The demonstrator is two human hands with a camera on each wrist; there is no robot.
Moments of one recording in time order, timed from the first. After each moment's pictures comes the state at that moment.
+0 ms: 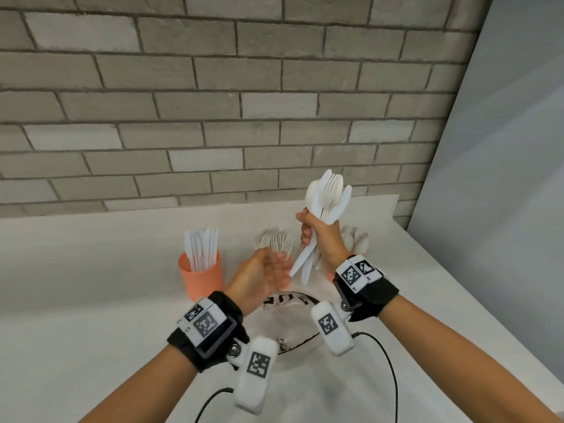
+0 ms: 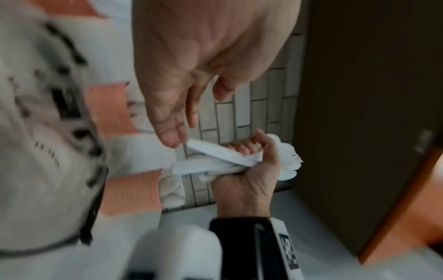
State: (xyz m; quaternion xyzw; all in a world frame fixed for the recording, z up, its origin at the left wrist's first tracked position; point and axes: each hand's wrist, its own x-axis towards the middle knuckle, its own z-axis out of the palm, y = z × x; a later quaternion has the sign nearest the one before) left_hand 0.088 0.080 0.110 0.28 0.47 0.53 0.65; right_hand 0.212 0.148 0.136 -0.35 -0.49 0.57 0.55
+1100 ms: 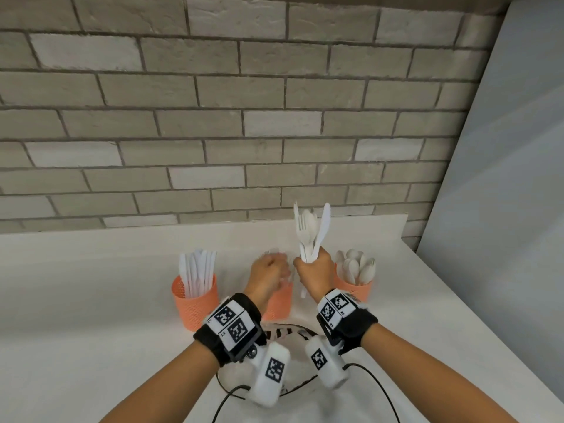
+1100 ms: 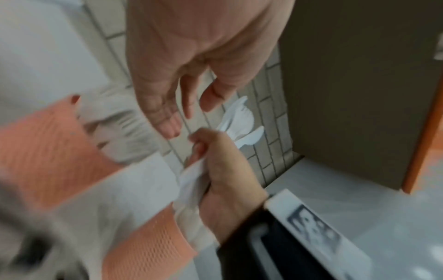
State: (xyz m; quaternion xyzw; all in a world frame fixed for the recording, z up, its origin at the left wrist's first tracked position) left_hand 0.105 0.143 0.111 0.37 0.57 0.54 0.50; right_hand 0.198 0.191 0.090 -0.56 -0.58 0.36 0.47
